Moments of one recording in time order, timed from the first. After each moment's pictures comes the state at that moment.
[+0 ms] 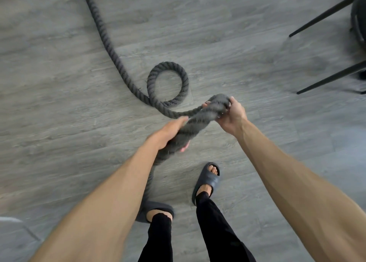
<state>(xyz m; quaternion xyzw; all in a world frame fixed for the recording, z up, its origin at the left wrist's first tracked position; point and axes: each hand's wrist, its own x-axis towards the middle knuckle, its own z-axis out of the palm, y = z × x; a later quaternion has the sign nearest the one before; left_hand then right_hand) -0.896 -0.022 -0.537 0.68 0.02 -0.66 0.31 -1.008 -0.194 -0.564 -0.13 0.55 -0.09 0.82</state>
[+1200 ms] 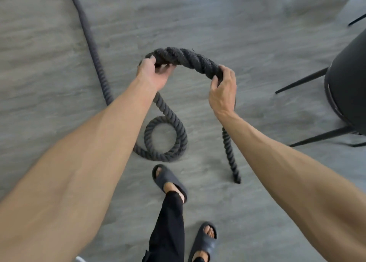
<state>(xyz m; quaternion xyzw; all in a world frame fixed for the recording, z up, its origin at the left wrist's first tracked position) -0.638 -0.291 -0.423 0.38 0.25 -0.38 0.81 -0.810 -0.384 -0.484 -0.76 0.45 -0.25 0.39</state>
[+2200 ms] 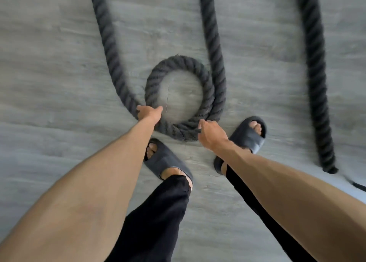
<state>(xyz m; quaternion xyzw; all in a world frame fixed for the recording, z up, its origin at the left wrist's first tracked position) -0.626 -0.119 -0.954 0.80 0.35 -0.43 0.24 -0.757 -0.295 -0.931 -0.82 0.21 0.45 0.28</state>
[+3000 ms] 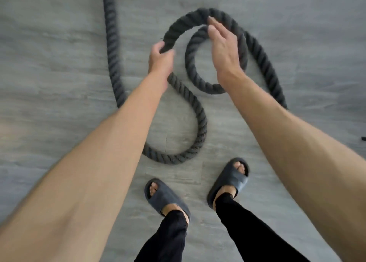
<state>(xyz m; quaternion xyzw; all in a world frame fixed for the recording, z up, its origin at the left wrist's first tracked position) -0.382 -0.326 -0.755 0.73 0.22 -0.28 0.59 -0.452 -0.461 -0.707 -0.66 0.37 -0.06 0.65</state>
